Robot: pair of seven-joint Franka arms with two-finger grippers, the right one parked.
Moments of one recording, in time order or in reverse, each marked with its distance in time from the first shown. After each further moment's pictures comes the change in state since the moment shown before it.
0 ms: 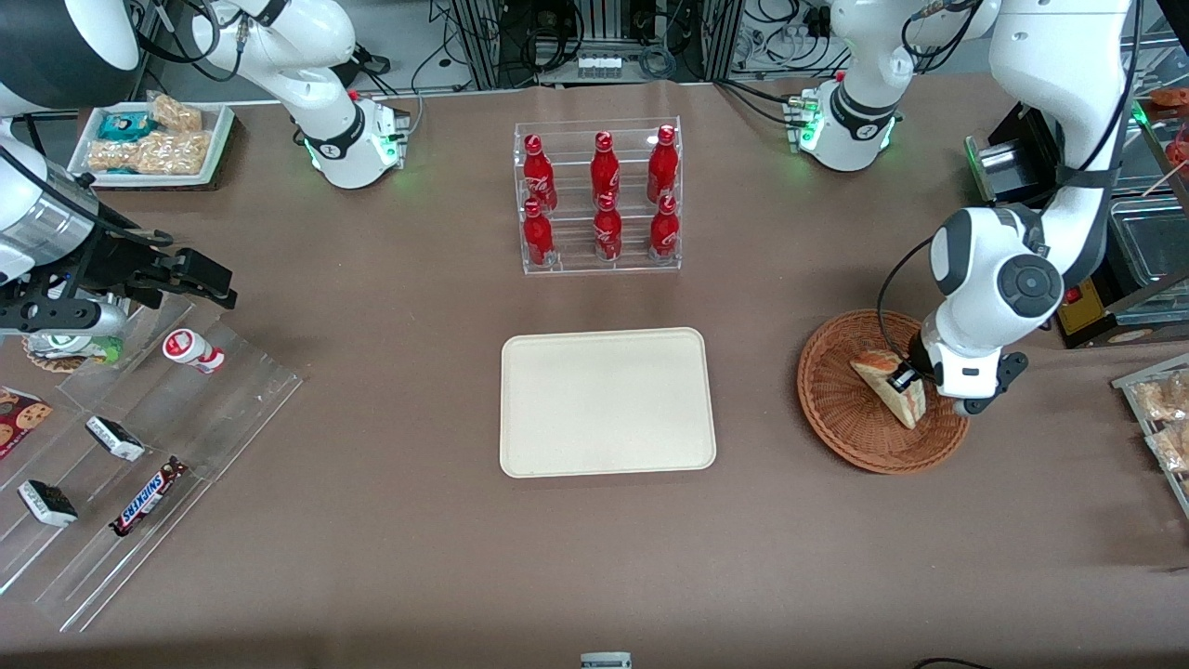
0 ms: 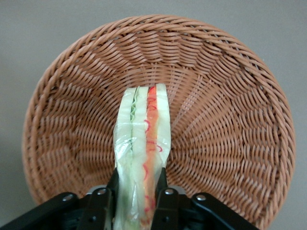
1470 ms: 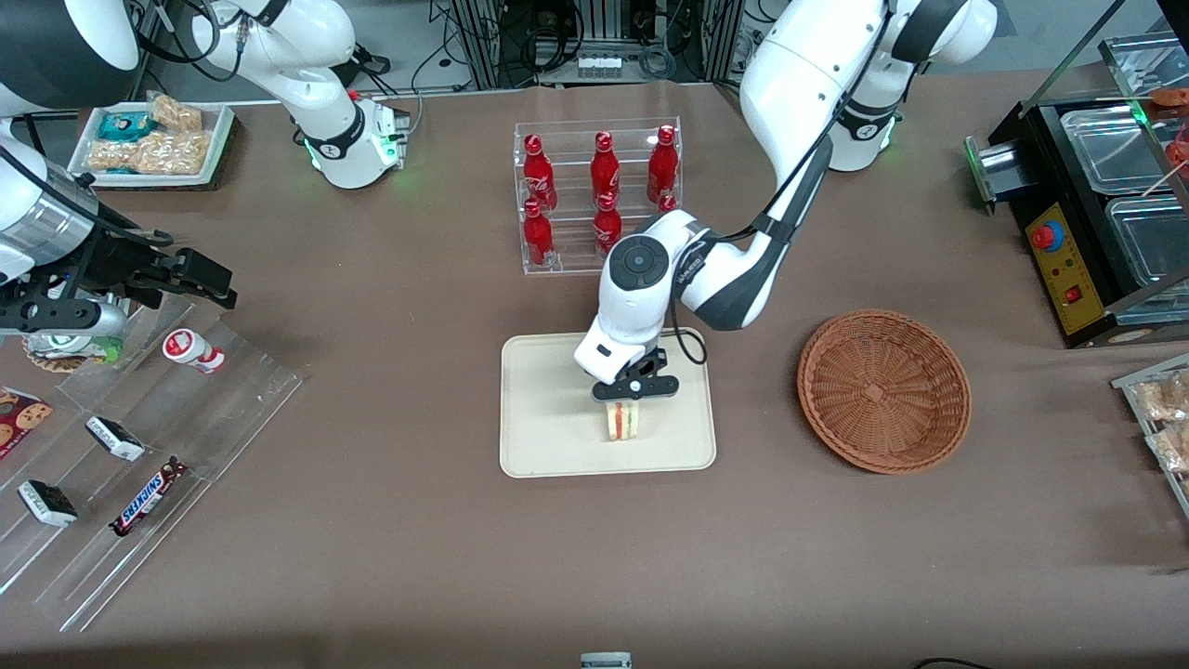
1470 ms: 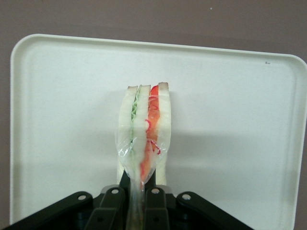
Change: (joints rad) arm -0.660 0.424 -0.016 0.584 0.000 0.021 -0.077
